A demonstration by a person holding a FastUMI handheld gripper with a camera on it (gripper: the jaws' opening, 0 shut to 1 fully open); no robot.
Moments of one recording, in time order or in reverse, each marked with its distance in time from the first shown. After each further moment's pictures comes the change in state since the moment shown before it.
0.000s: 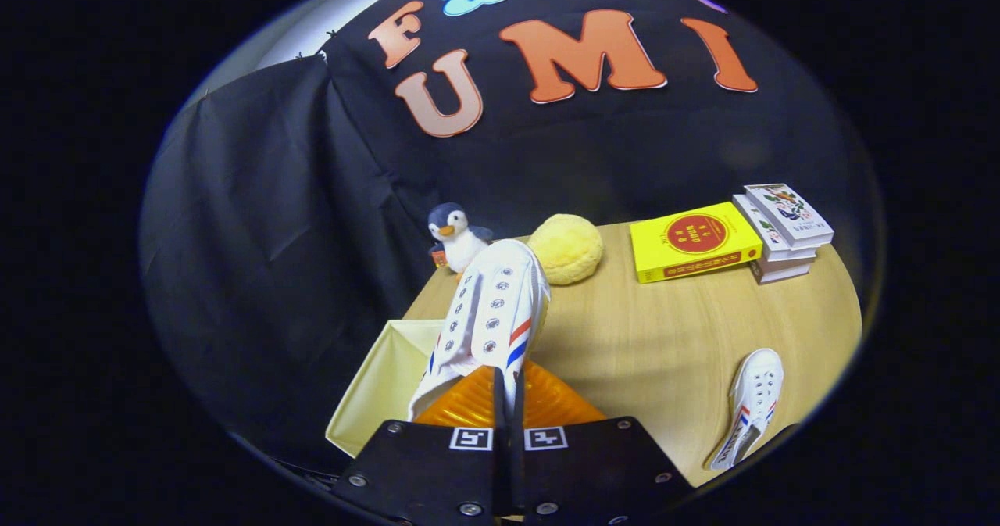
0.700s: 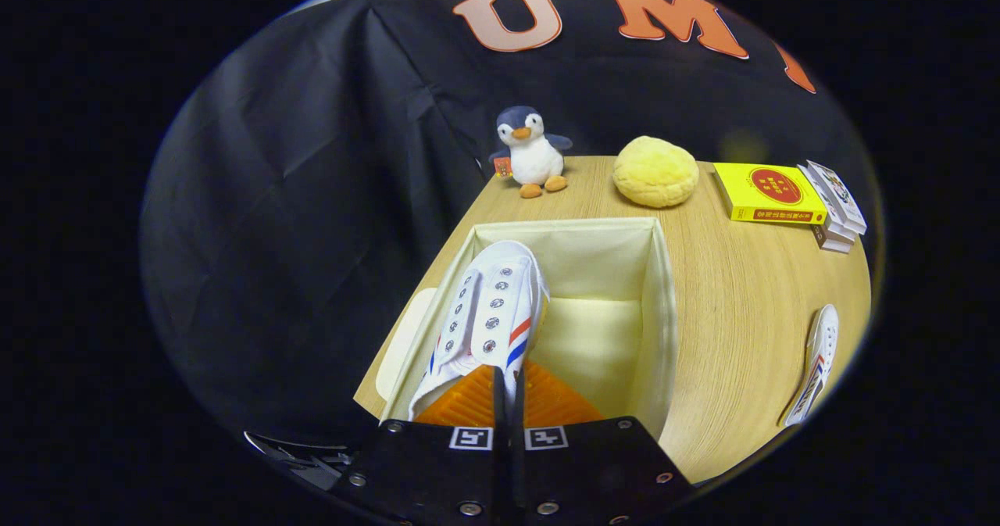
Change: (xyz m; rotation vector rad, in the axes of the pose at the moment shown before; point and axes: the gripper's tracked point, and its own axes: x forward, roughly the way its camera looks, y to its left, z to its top) arm 0.050 0.116 -0.110 -0.076 0.274 -0.013
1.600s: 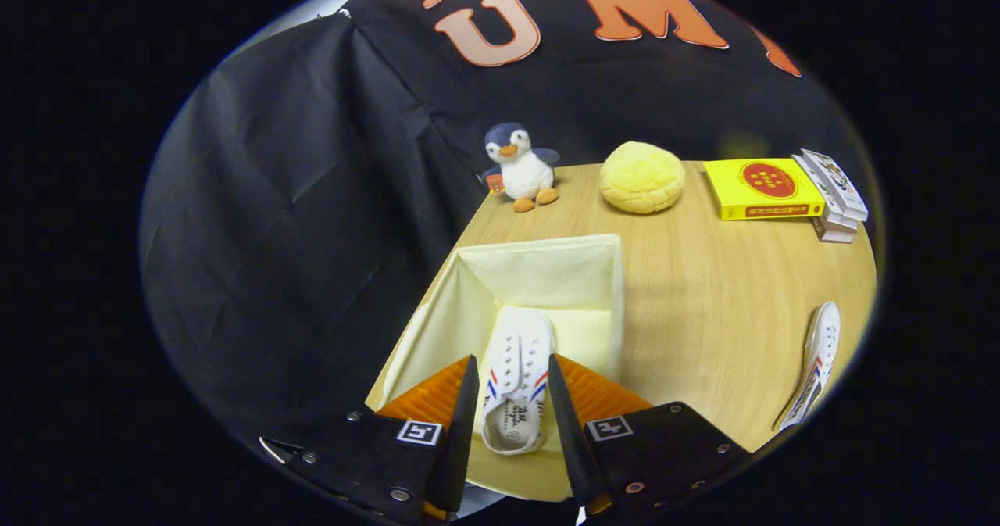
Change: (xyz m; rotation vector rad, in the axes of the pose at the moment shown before) arm -0.045 -0.055 0.025 0.062 -0.077 0.059
